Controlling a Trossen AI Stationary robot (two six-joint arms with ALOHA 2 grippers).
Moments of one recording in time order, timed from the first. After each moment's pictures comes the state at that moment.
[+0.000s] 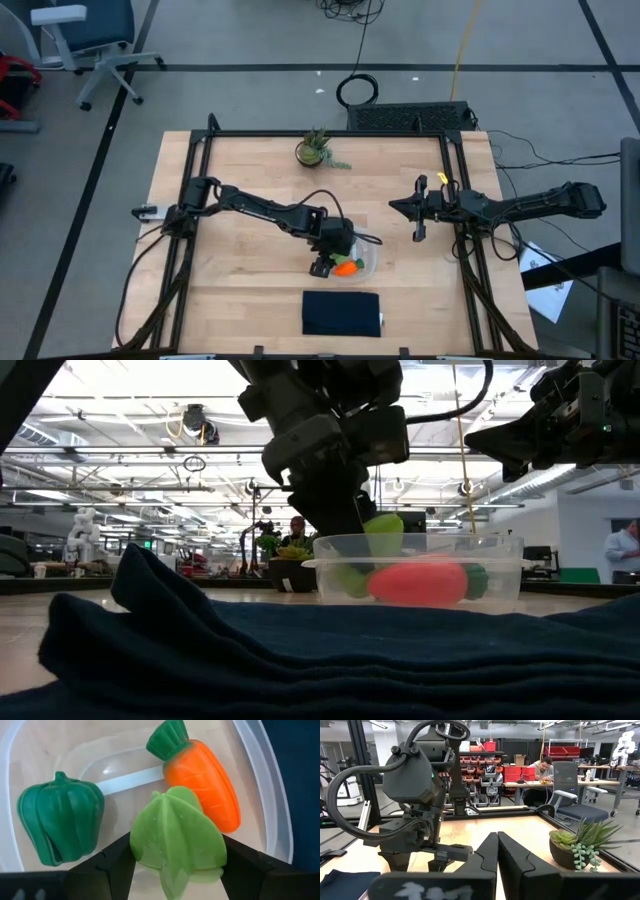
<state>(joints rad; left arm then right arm) -0.11 2.11 1.54 -0.52 0.18 0.14 0.03 0.57 0.02 0.65 0.16 0.01</state>
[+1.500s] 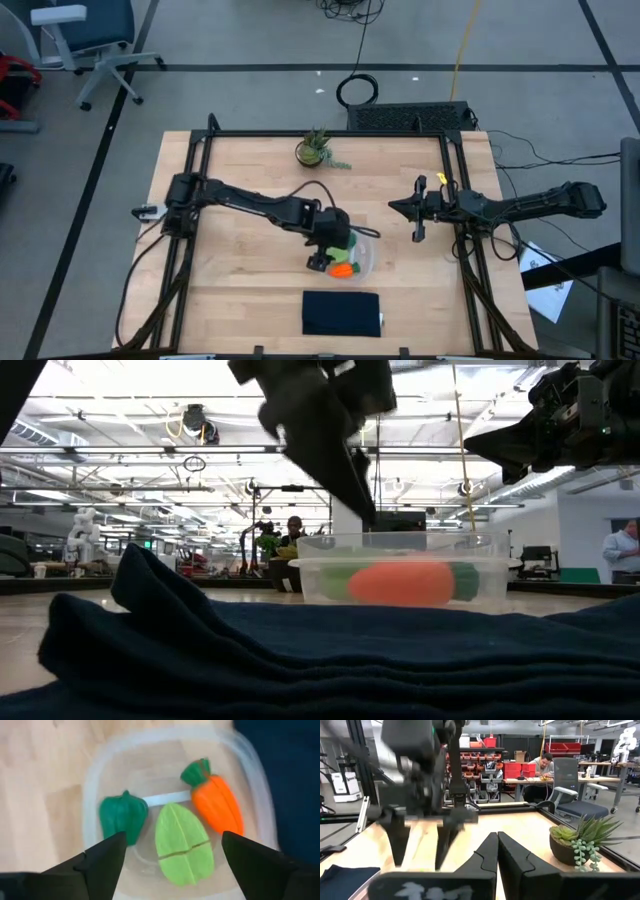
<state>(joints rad) -0.11 2.00 1.55 -0.57 0.10 0.19 0.03 0.58 0.01 0.64 0.15 0.01</state>
